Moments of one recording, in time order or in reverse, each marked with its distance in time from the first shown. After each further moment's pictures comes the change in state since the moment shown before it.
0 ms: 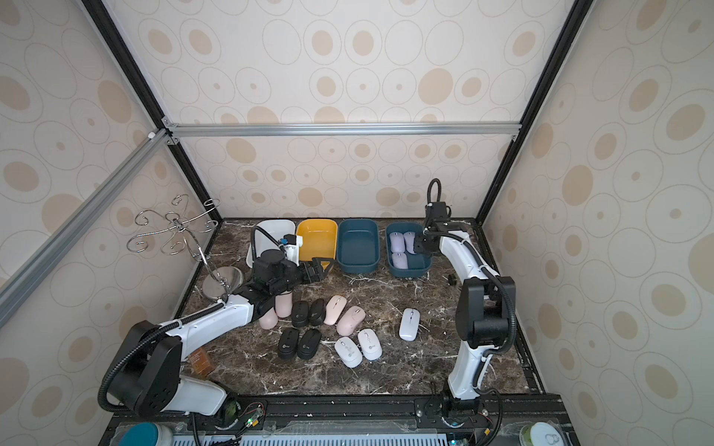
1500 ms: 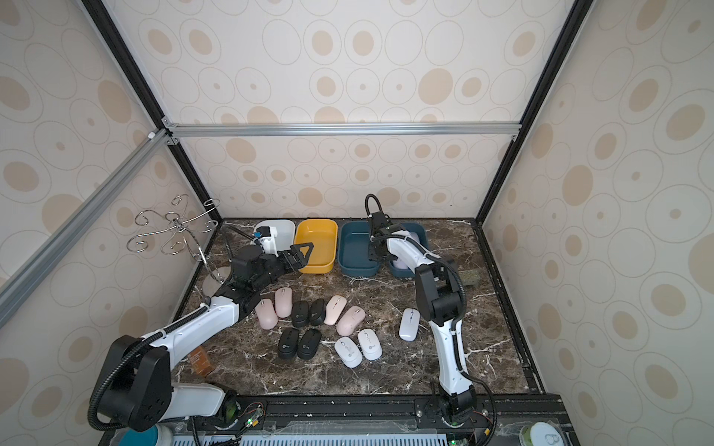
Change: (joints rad) left arm 0.120 -0.071 -0.019 0.051 -0.001 -0.070; right arm 0.275 0.347 0.233 -0.040 0.127 0.169
